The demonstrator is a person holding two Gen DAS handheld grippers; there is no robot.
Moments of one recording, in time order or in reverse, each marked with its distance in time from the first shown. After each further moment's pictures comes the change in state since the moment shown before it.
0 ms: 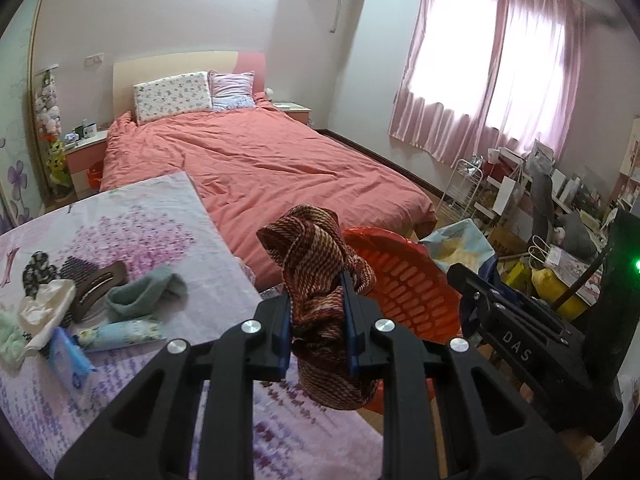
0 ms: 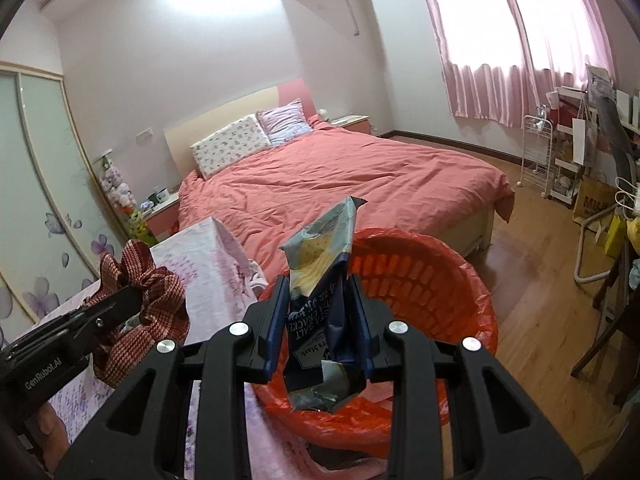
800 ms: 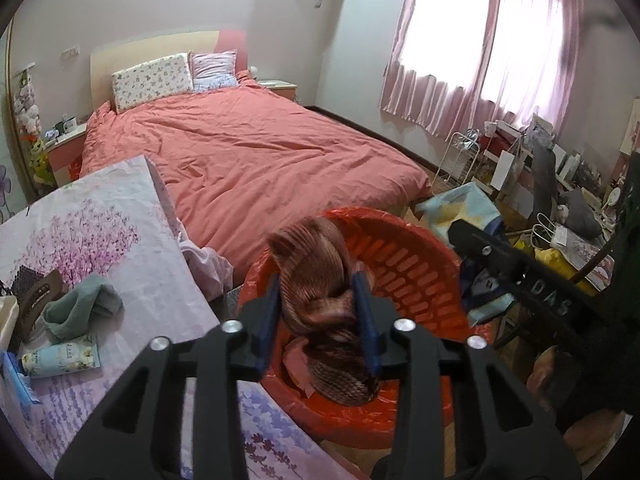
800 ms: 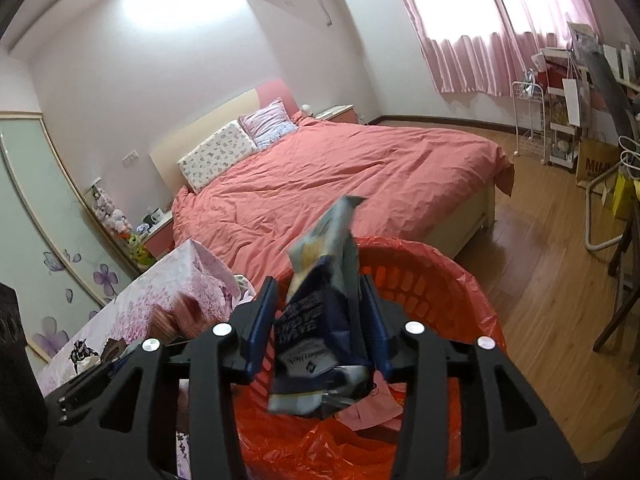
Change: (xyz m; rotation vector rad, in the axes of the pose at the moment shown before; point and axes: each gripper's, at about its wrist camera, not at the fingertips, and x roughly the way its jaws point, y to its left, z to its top) left arm 0.087 -0.020 0.002 0.030 0.089 -0.018; right arm 0.040 -0.041 0.013 0.139 0.025 0.014
